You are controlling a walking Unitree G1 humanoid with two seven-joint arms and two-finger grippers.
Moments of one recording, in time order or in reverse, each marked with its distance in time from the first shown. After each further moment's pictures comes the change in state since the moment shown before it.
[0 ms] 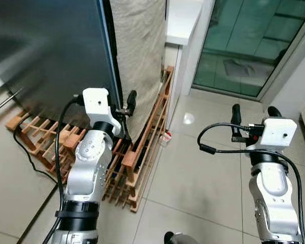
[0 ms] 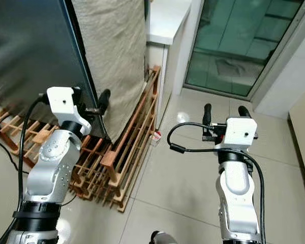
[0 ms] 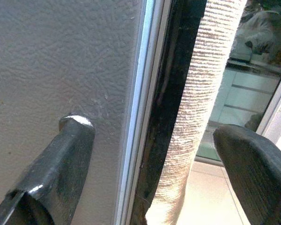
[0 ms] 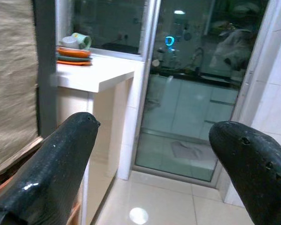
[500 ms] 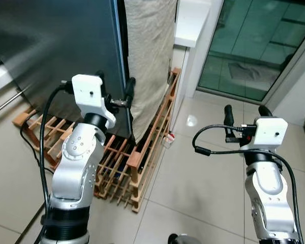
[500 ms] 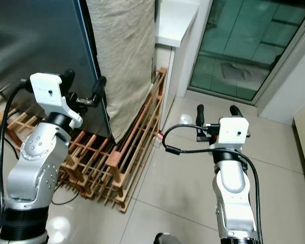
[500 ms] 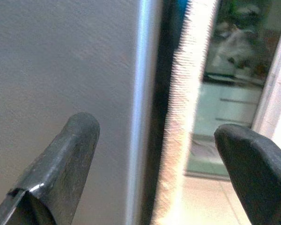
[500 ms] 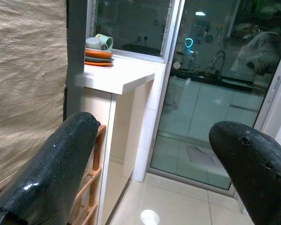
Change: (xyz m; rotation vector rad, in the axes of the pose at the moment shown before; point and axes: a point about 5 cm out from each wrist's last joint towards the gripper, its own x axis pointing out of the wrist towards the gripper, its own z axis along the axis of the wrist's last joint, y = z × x) left arm -0.017 -0.014 0.040 0.054 -0.073 -0.126; right arm 0.002 0.004 -0.002 -0.001 0.005 0.031
